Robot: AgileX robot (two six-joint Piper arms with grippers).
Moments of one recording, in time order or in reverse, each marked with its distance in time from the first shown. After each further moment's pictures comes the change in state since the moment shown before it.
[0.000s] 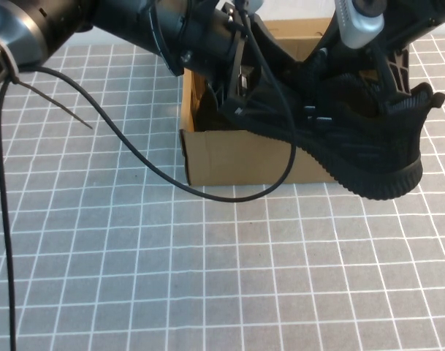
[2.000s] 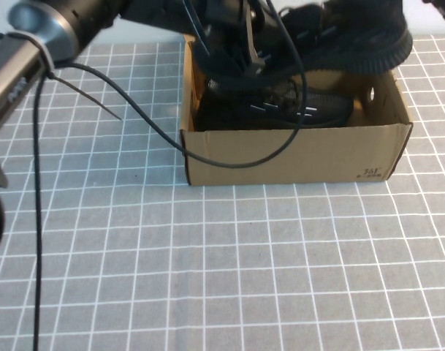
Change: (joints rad) right arm -0.002 -0.198 -0.064 -0.418 0.004 0.922; left arm -0.006 0.134 -0.159 0.071 -0.334 -0.023
